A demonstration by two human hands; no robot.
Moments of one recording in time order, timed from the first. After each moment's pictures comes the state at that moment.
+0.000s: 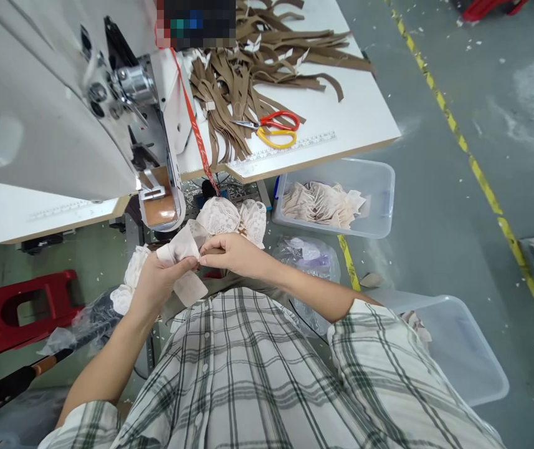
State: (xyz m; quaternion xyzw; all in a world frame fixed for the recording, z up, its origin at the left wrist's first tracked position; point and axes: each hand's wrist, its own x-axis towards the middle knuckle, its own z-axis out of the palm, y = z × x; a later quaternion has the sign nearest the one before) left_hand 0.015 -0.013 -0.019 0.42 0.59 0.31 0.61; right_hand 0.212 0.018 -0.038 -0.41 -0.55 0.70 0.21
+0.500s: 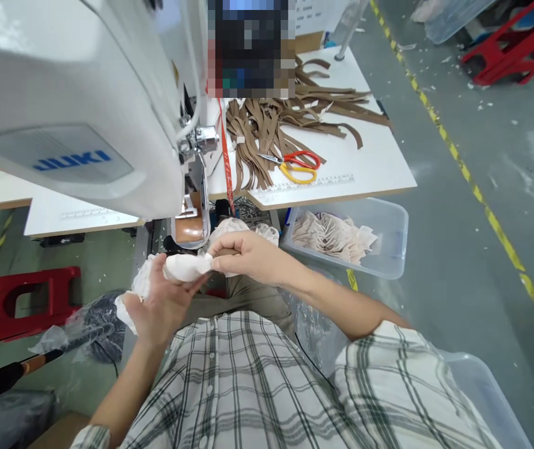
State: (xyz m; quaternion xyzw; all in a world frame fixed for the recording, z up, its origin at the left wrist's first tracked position) left_hand 0.002 -0.046 -0.022 0.30 0.43 0.55 0.65; right_hand 0.207 0.056 0.023 -0.34 -0.55 0.74 0.21
